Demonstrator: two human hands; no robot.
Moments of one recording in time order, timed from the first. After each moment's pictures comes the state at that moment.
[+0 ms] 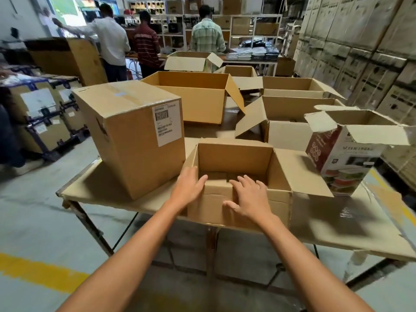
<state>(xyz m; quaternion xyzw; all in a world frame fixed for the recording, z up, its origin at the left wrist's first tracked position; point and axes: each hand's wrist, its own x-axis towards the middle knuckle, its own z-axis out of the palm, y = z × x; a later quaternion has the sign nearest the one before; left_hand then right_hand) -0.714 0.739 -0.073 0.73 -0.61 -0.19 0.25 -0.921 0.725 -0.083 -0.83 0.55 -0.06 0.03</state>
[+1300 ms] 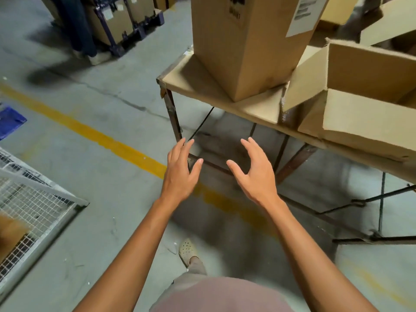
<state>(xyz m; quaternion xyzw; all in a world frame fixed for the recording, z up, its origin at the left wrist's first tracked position) -0.516 1.053 -0.177 0.79 -0.48 -0.12 0.36 -0.695 0.960 -0.161 -0.80 0.45 -0.24 0.30</state>
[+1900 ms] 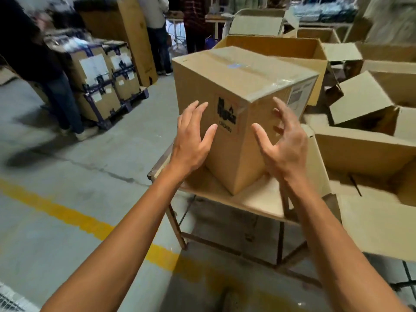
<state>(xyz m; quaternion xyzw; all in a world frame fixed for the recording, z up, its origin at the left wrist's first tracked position) -0.388 0.782 -0.010 0.67 -0.61 -0.01 0.43 -0.592 0.740 0.001 -0.73 0.40 -0.52 0.17</state>
